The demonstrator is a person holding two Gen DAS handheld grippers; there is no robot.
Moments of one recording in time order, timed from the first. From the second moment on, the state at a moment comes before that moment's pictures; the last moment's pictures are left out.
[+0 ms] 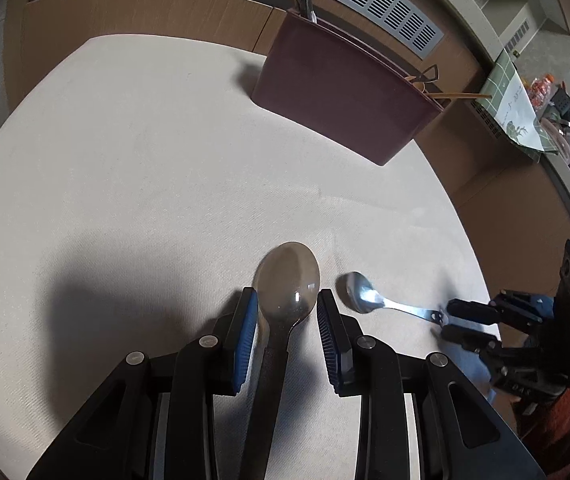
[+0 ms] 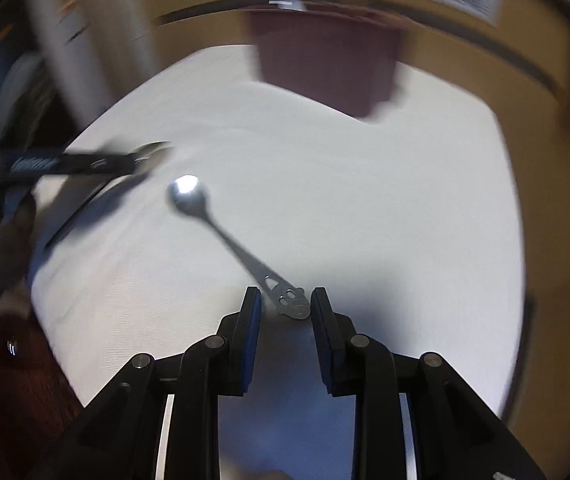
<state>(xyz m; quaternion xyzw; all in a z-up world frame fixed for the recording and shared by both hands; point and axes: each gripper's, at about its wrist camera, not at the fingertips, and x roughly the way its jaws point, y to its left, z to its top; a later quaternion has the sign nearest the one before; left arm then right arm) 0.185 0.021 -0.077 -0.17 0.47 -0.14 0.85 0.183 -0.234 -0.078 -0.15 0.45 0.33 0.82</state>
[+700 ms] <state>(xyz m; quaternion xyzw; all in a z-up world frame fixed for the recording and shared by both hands) 0.180 0.045 -0.076 -0.19 0.46 -0.12 0.86 0.206 -0.120 -0.081 -0.26 0.41 0.45 0.75</state>
